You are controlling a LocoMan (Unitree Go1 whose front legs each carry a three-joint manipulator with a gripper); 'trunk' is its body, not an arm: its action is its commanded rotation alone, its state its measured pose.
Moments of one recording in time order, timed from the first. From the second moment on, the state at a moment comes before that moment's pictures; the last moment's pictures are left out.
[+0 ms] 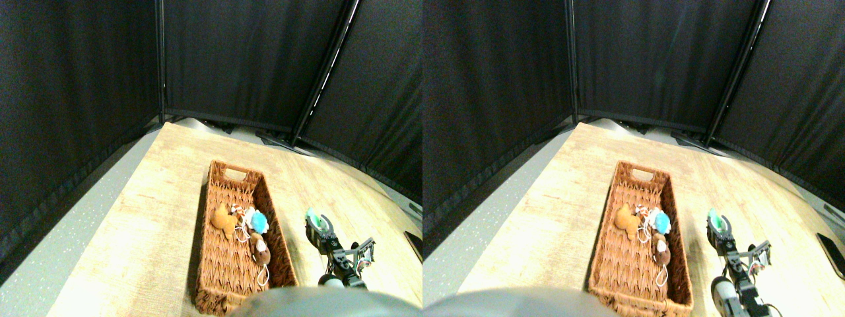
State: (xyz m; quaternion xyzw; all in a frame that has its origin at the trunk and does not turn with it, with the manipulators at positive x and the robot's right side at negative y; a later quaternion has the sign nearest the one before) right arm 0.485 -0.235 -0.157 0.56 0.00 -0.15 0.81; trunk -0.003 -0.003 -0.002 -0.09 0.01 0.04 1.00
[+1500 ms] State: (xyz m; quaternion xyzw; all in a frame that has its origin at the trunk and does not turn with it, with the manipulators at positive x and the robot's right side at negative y) right arm 0.514 -0.105 -0.139 0.54 0.15 0.00 0.83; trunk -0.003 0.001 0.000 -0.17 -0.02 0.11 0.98
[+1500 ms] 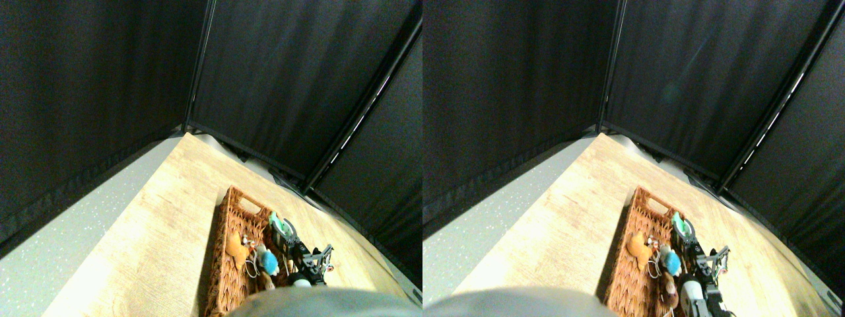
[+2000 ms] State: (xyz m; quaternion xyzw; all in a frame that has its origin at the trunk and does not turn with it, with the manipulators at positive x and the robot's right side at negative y) right arm 0.512 -0.136 -0.132 0.49 0.13 0.00 0.86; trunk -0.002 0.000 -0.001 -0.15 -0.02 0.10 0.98
